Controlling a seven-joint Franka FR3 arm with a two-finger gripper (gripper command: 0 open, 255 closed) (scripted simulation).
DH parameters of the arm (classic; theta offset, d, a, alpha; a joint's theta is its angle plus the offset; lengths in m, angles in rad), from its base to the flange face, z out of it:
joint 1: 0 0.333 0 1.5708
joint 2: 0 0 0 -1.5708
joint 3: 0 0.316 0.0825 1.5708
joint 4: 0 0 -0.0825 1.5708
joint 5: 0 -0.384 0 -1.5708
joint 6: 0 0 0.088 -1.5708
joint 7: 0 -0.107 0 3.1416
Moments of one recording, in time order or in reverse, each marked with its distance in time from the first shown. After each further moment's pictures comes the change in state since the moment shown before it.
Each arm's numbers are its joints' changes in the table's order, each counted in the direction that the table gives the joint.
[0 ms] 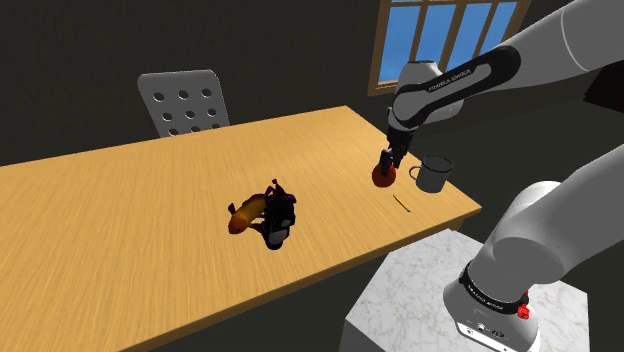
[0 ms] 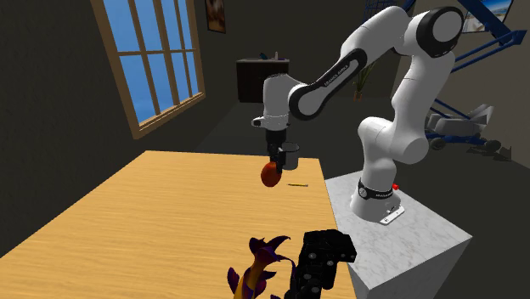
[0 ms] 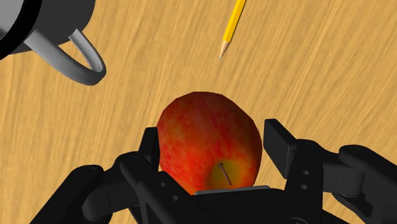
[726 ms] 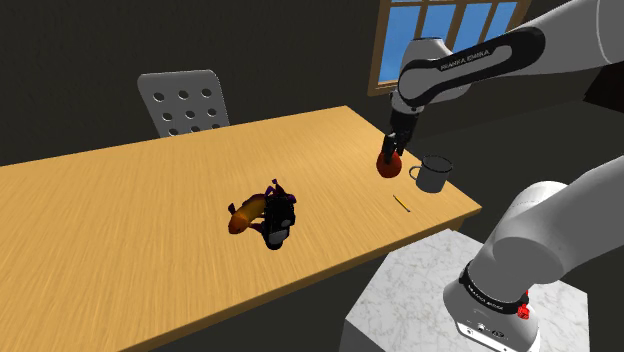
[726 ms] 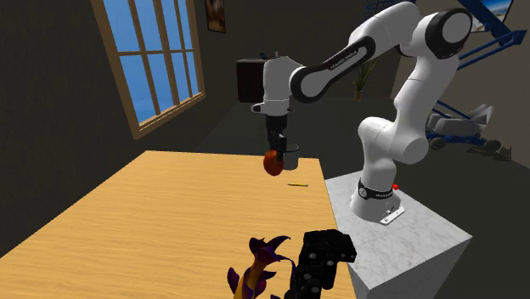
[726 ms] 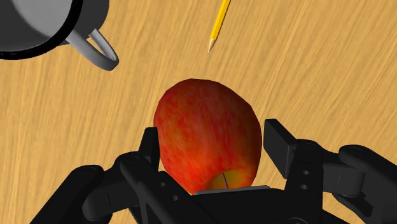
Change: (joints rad) arm -0.006 0.083 0.024 0.077 0.011 -0.159 -0.022
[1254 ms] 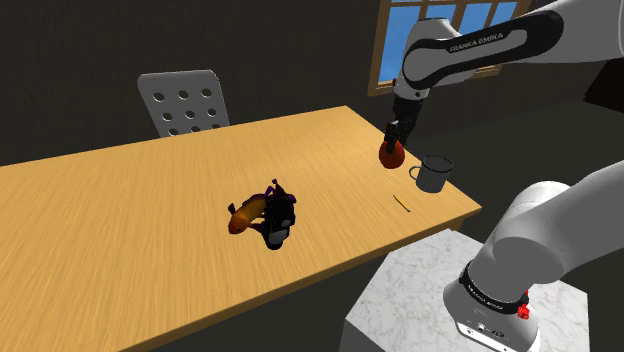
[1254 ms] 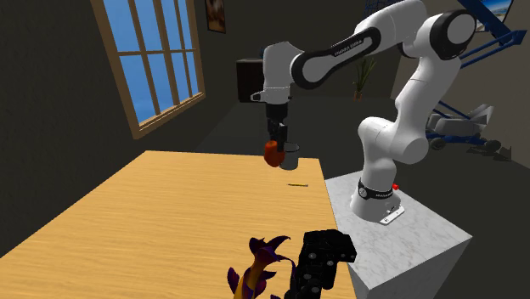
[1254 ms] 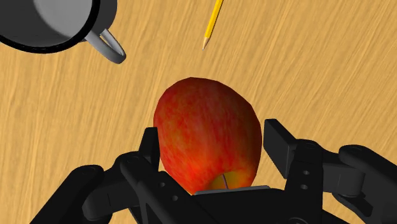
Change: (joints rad) arm -0.002 0.042 0.014 0.072 0.001 -0.113 -0.009
